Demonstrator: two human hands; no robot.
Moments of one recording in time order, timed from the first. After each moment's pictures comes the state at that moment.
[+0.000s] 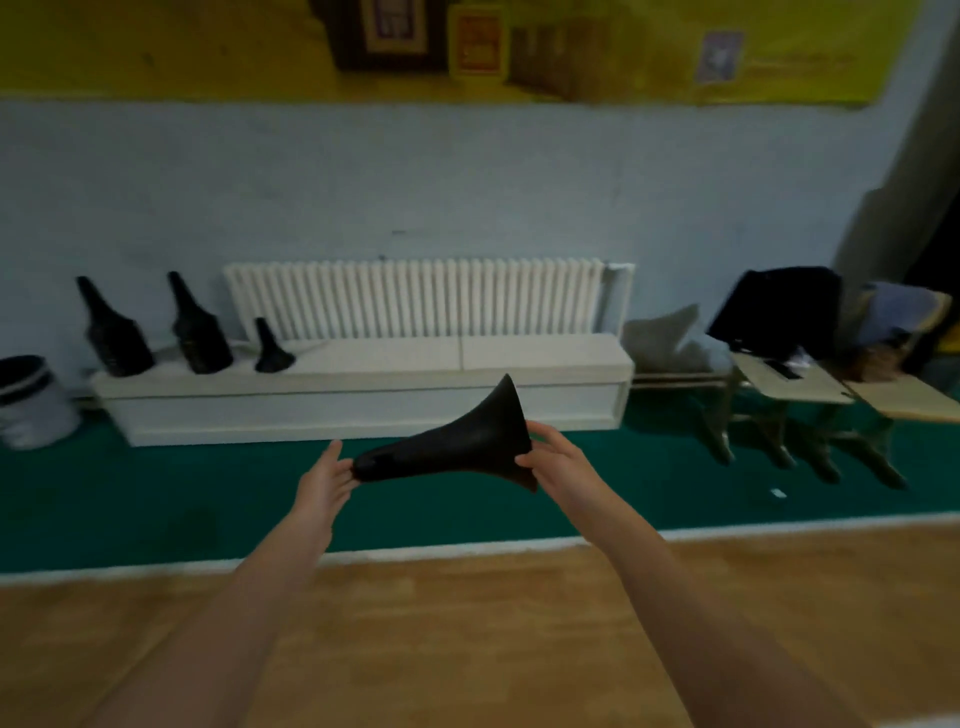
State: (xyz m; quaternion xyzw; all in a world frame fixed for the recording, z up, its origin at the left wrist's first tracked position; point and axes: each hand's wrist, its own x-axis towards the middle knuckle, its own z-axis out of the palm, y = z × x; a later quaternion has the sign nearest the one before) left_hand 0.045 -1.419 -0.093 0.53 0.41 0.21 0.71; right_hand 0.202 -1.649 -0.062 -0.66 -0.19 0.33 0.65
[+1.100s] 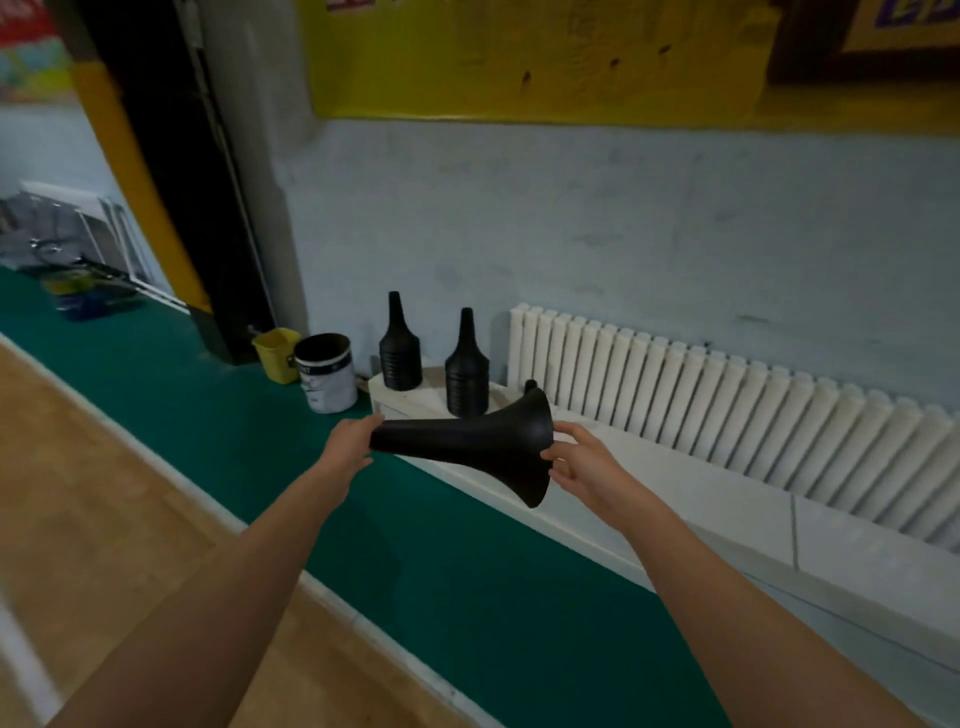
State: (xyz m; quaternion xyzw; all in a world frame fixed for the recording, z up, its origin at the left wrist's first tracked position) left_hand 0.053 -0.770 -0.056 0.42 0.61 0.38 0.56; right_hand 0.305 -0.899 -0.050 -0.62 -0.30 0.50 0.52
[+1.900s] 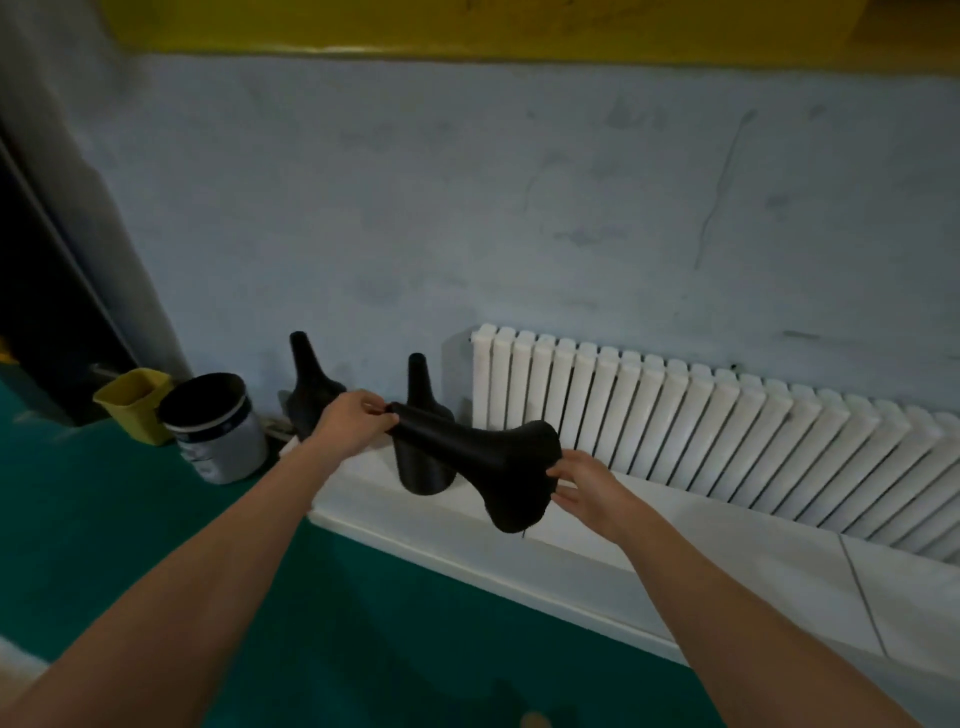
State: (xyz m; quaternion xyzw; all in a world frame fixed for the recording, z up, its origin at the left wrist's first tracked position) left_hand 0.216 -0.298 -0.072 0.71 0.53 0.20 0.41; right_hand 0.445 -0.484 -0.122 -0.65 -0.12 0.50 0.56
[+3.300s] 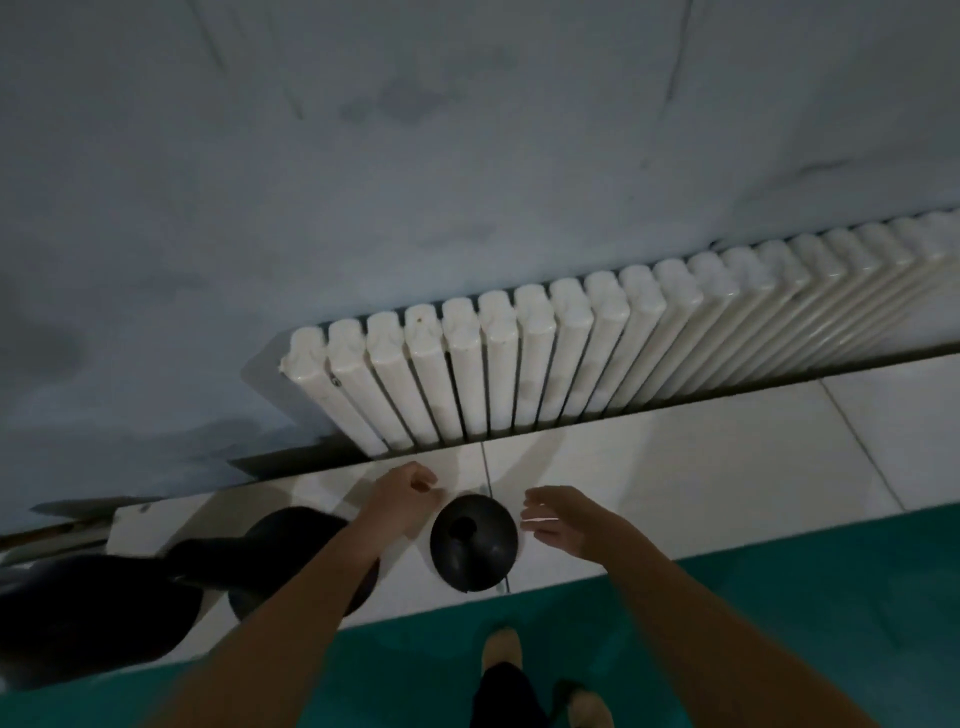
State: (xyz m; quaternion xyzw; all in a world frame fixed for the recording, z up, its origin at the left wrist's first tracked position) left_hand 0.586 -0.066 -0.308 0.80 0.38 -0.17 0.43; right_hand 0.687 -0.264 -0.328 -0.61 0.20 0.55 0.54
